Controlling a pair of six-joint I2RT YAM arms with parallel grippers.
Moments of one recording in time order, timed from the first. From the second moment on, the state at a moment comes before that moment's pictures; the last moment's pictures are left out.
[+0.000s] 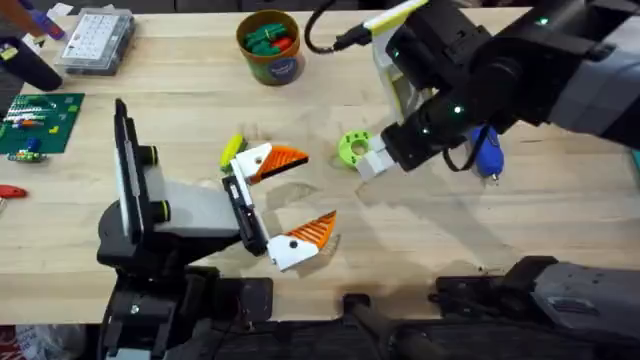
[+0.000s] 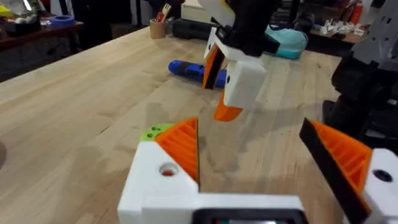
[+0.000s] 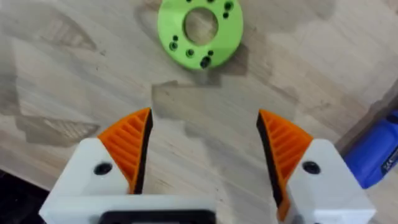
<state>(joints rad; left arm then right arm) -0.06 0.00 0.01 -0.10 1.08 0.00 0.63 1.42 1.12 -1.03 0.00 0.10</state>
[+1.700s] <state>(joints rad) -0.06 0.00 0.01 -0.10 1.08 0.00 0.64 1.51 0.96 -0.69 0.01 0.07</state>
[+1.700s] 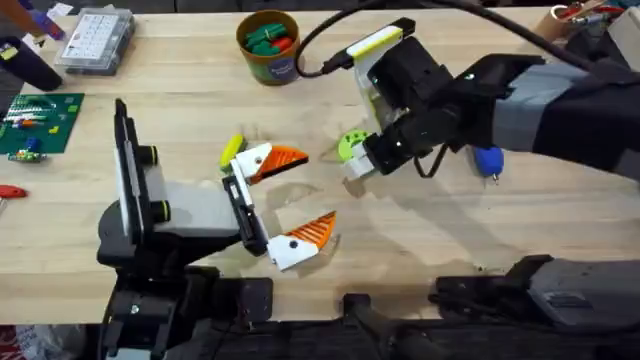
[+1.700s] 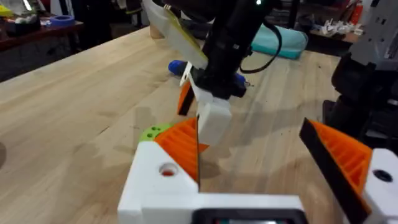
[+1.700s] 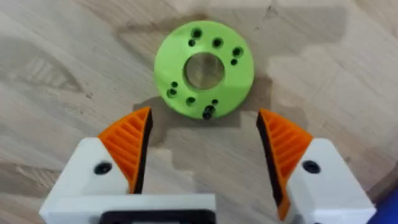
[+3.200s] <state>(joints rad) -0.06 0.00 0.01 -0.10 1.08 0.00 0.64 1.62 1.04 -0.75 0.02 0.06</state>
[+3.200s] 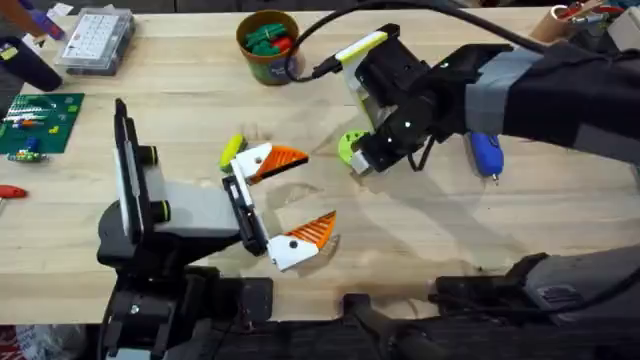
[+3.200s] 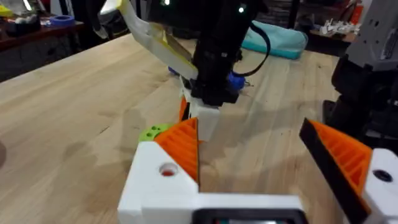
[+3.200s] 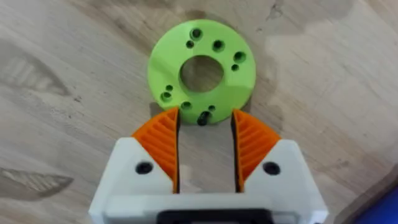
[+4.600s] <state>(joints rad) -0.06 0.00 0.01 -0.10 1.08 0.00 0.65 1.64 1.07 -0.77 0.02 0.04</state>
